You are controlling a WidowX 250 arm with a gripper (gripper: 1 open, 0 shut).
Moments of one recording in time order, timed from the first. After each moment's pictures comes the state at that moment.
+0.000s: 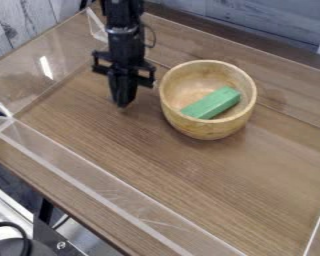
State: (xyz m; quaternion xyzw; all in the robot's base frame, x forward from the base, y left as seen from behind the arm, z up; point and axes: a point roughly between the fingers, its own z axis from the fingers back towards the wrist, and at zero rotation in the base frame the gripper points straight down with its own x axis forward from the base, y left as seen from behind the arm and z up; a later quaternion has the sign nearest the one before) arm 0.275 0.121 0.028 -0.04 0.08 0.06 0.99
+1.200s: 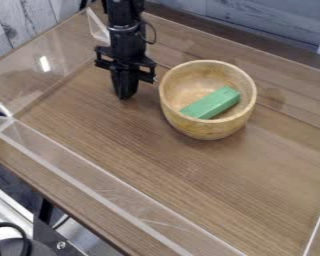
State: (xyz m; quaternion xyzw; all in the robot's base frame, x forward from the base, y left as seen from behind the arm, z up) arm 0.294 0.126 0.028 -0.02 0.06 0.04 1.00
